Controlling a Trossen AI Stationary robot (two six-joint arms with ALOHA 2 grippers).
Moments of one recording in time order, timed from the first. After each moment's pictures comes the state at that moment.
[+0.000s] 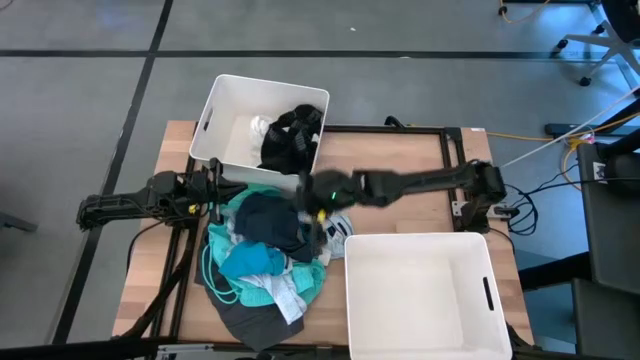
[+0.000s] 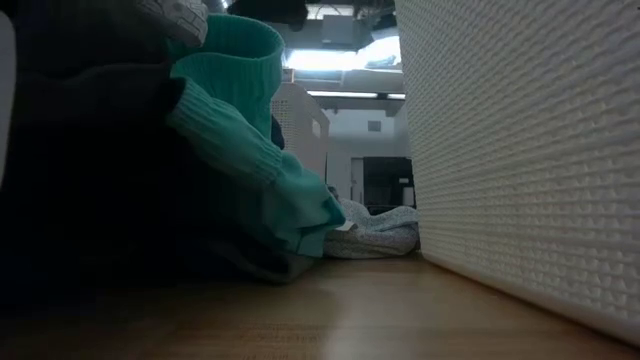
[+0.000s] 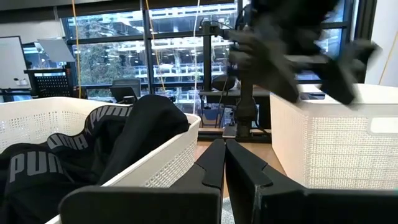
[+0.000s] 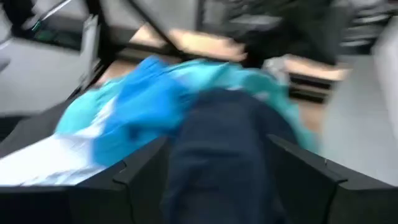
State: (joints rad) left arm 0.10 0.01 0.10 0.06 -0.09 0.06; right arm 0.09 1.88 1.67 -0.28 -0.12 -0.14
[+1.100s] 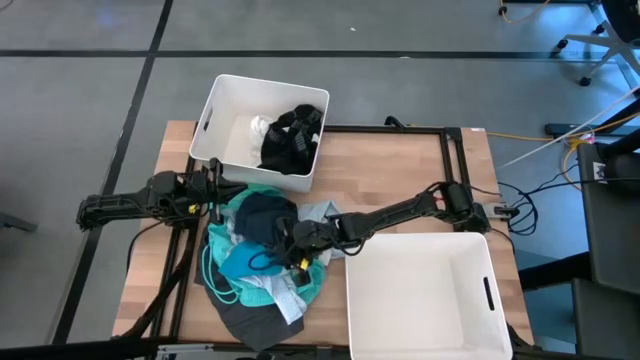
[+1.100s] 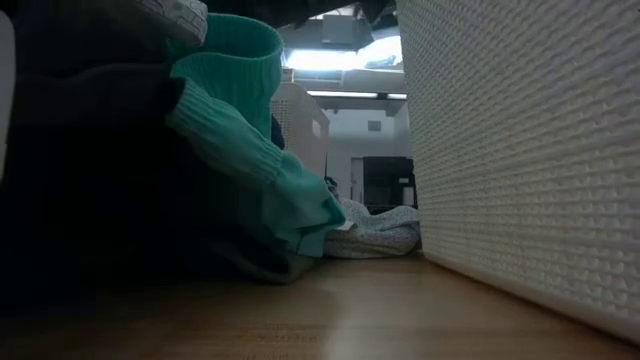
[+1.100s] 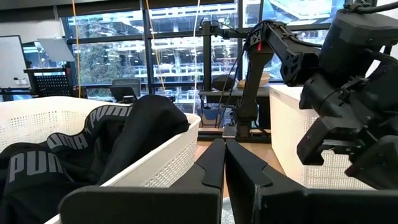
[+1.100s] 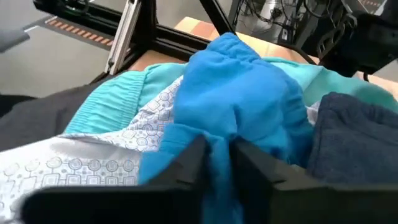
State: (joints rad) left arm 0.10 0.01 0.10 0.06 -0.09 0.06; right arm 0.23 2.15 1.67 0.05 -0.09 -0.20
